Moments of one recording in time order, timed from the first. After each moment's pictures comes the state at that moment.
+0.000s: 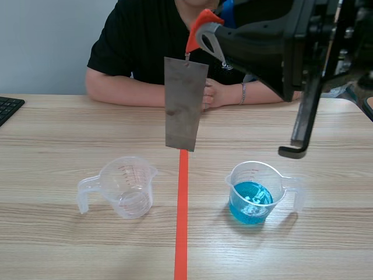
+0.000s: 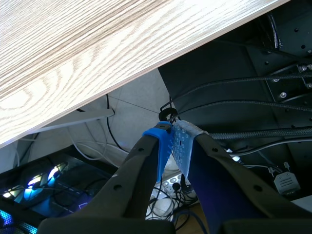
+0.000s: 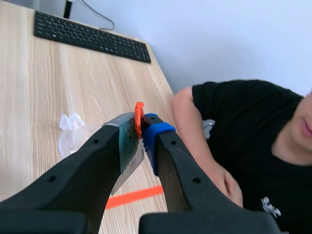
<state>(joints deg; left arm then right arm) 70.2 -32.1 -0.1 104.3 -4.0 4.1 0.4 -9.2 36.2 -3.0 130.6 19.4 45.4 -9.7</state>
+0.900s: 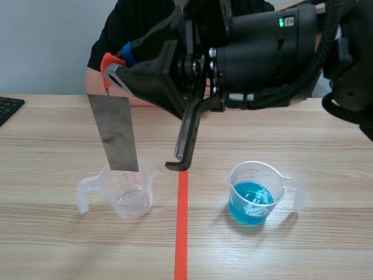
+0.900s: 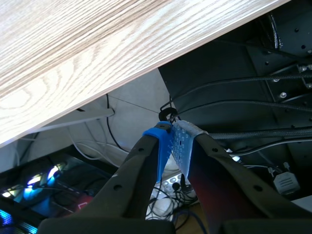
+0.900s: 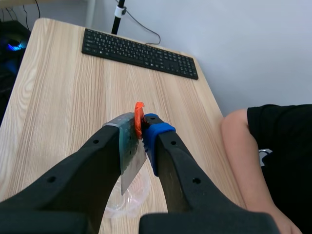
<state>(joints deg) 70.2 -32.1 -0.1 104.3 -4.8 4.1 0.5 7.5 25.5 -26.3 118.6 17.2 45.0 -17.0</state>
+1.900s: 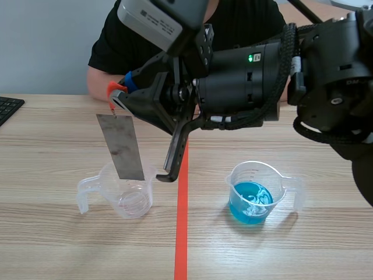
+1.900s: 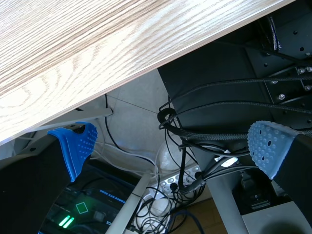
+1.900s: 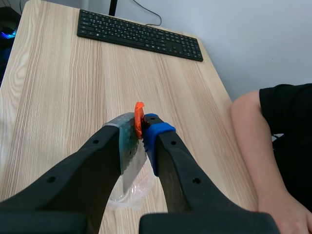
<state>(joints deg) 70.2 -32.1 -0.1 104.3 -5.1 4.2 0.4 7.5 21.8 -28.3 111.7 12.2 44.8 -14.9</state>
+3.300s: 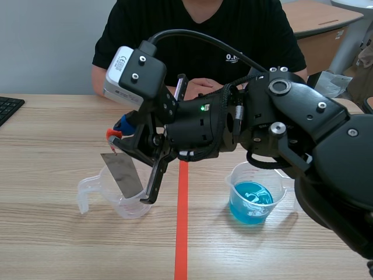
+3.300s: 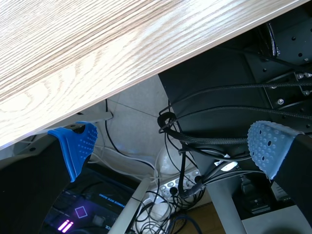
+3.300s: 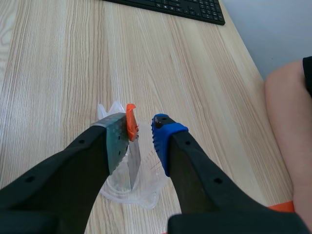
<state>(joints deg) 70.1 -32.1 -0.1 104.3 -5.1 4.1 -0.6 10.2 14.3 -33.5 95.1 -0.7 44.7 -8.9</state>
